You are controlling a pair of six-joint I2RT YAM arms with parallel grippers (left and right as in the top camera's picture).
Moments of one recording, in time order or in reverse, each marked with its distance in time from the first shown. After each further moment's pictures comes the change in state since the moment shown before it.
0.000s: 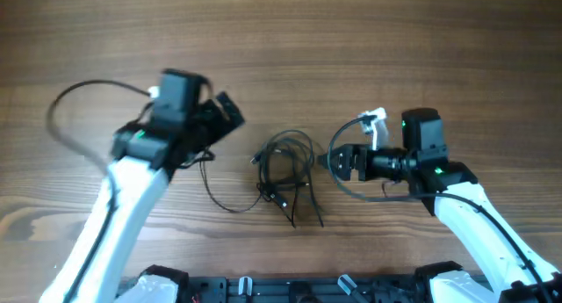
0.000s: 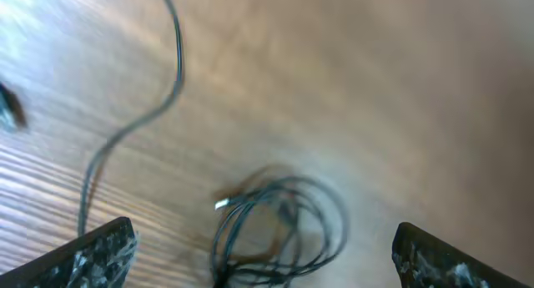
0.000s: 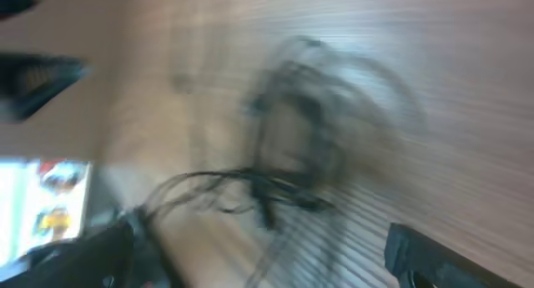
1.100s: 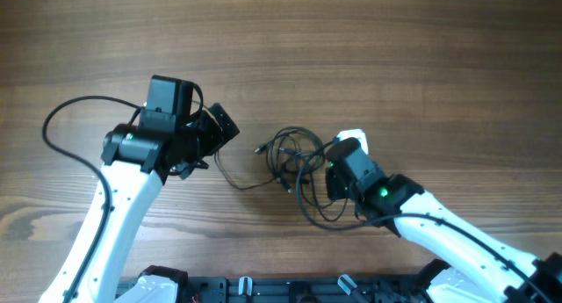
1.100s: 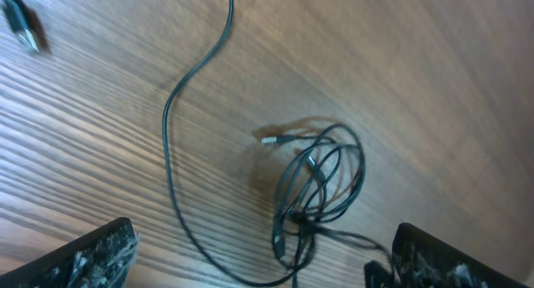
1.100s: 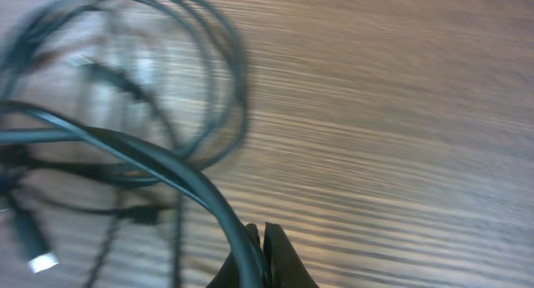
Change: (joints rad) left arm 0.050 -0.023 0.000 -0.138 0.087 -0.023; right arm 0.474 0.040 0.035 -0.192 1.020 0.182
